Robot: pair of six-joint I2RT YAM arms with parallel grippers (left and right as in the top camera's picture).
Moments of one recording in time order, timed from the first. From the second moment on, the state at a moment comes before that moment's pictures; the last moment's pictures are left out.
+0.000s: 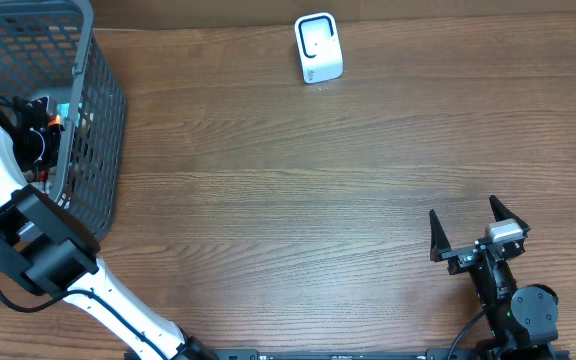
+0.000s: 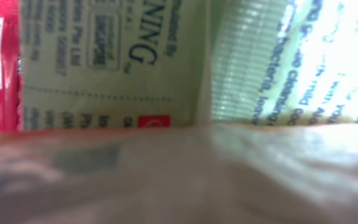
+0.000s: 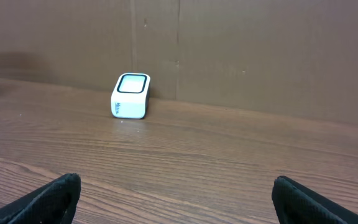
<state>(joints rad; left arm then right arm) 0.70 2.28 2.05 -1.15 0.31 0.41 0.20 0.01 0.02 -0.04 -0.03 -0.04</state>
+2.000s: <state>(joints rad) -0.50 1.79 2.14 -1.42 0.11 -0.19 0.20 0.01 0.02 -0.04 -0.03 -0.04</state>
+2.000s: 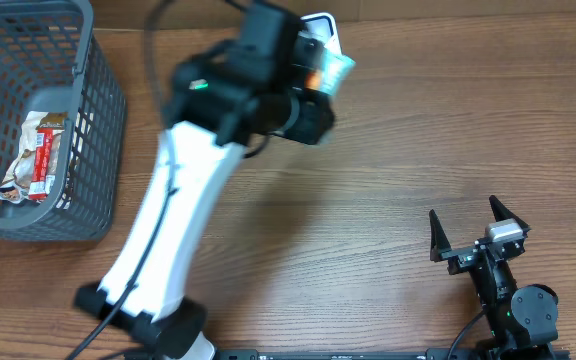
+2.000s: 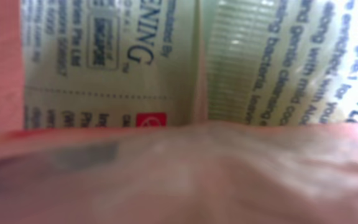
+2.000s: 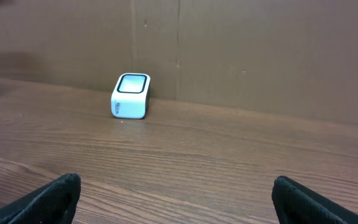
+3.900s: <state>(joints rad) -0.83 2.36 2.11 -1.07 0.02 -0.42 0.20 0.01 0.02 -0.03 -0.03 -0.04</state>
